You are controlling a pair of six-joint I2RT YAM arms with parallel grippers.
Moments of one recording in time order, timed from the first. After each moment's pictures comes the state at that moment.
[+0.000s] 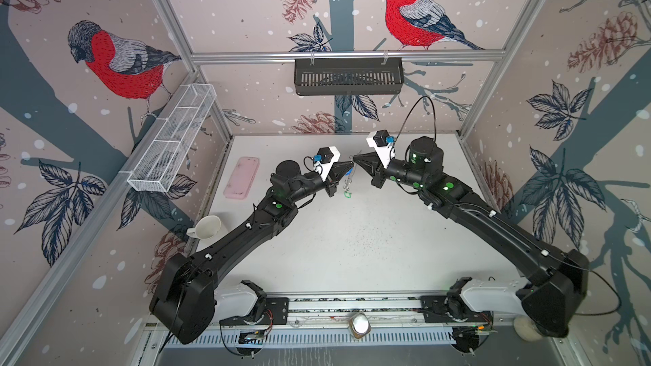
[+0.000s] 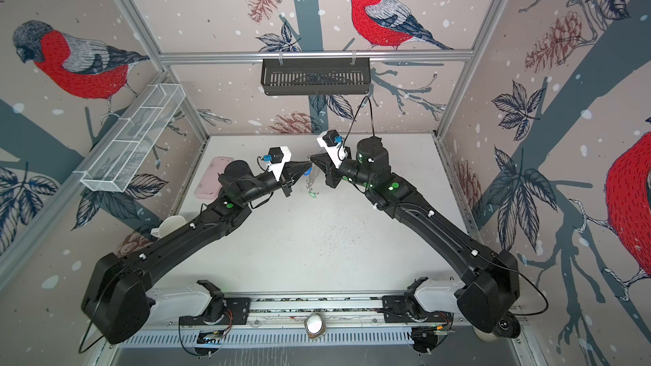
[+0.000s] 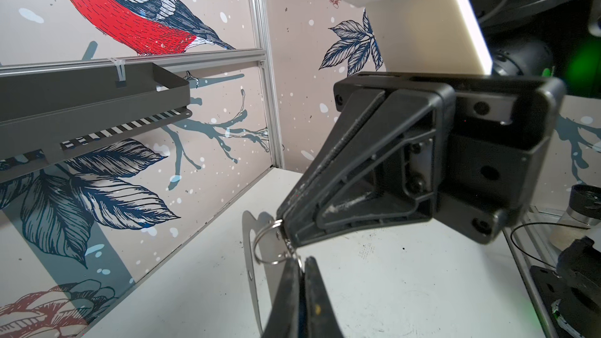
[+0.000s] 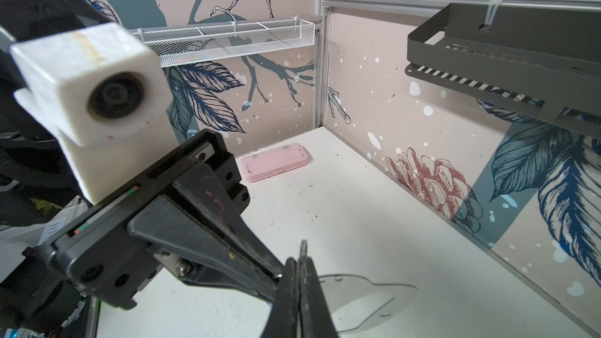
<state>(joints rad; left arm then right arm) -0.56 1.26 0.86 0.48 0.56 0.06 0.64 1.30 1.19 -0.08 -0.46 -0.08</state>
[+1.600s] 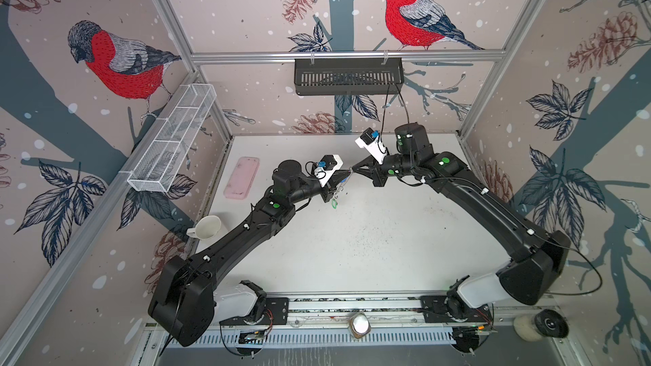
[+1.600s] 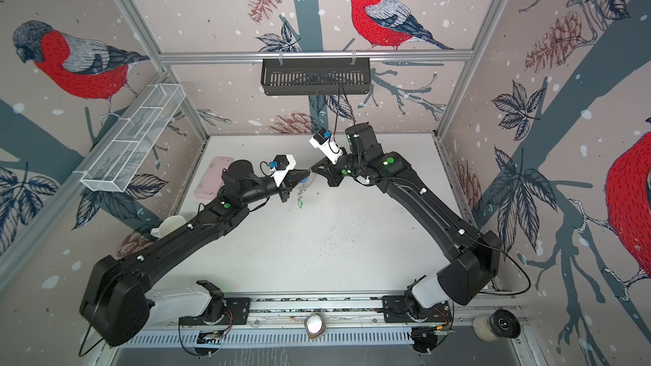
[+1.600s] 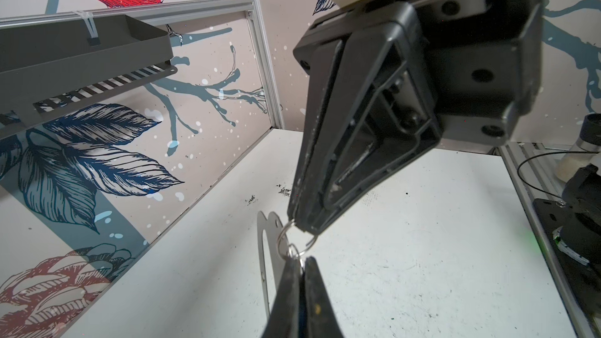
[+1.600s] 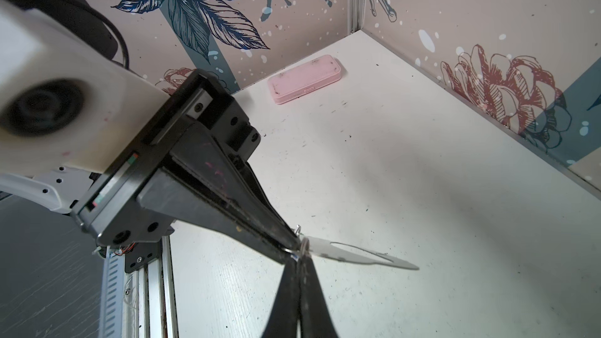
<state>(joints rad) -0.53 1.25 0.86 0.30 0.60 0.22 0.60 1.47 1.50 -0.62 -0.58 -0.16</state>
